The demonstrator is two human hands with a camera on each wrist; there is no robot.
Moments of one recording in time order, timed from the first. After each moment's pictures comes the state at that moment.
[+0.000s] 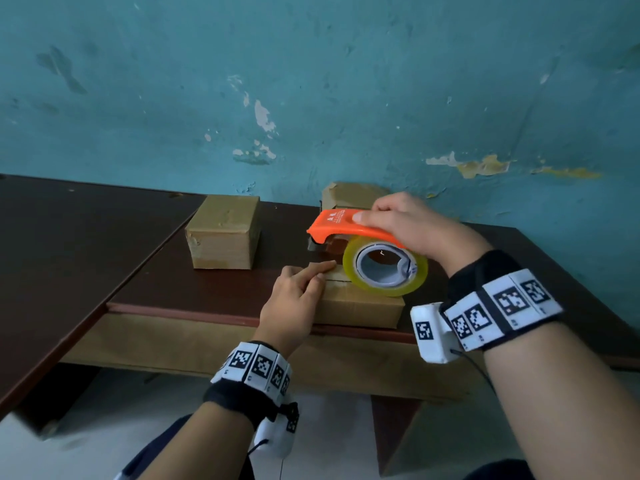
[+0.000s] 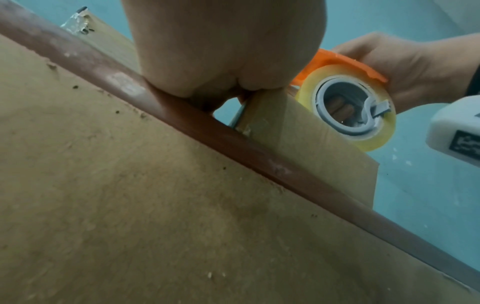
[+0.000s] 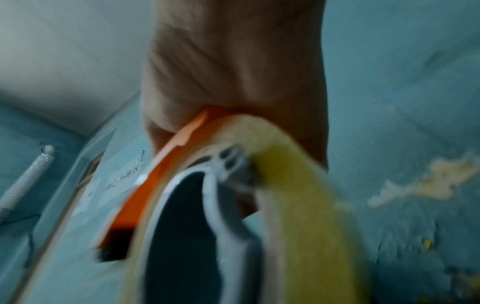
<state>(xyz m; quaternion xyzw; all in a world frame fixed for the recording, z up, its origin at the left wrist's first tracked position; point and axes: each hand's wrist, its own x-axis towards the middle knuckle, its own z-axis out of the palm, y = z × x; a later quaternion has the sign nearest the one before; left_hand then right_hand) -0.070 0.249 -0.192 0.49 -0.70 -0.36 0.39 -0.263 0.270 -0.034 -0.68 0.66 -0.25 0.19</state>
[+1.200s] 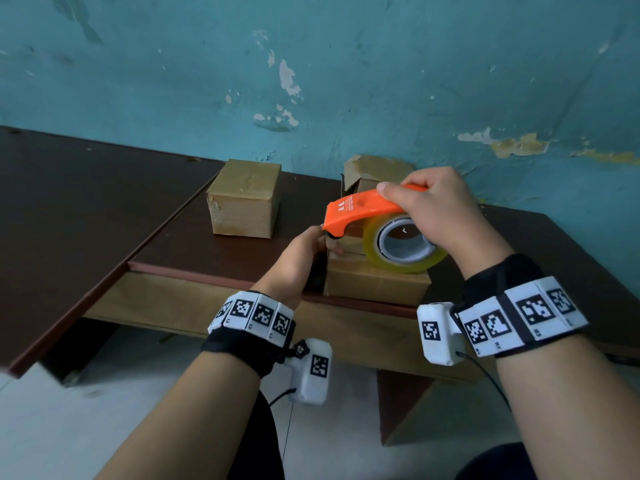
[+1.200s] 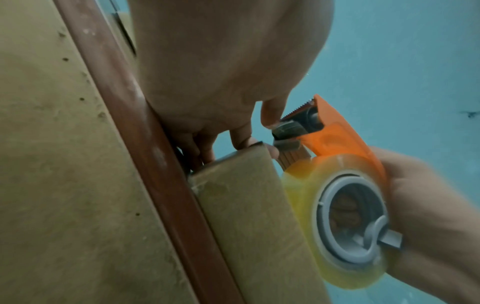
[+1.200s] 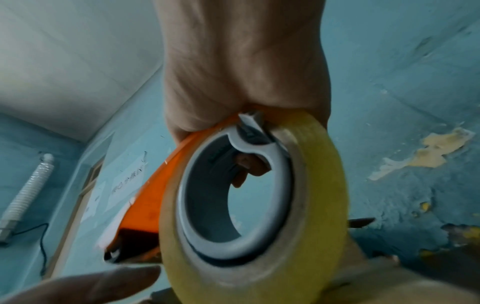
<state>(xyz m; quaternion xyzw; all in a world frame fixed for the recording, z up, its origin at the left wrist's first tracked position) -0.056 0.235 -0.167 0.43 -0.51 -0.63 0.40 -0.241 0.276 -0.060 -0.63 0.66 -0.40 0.09</state>
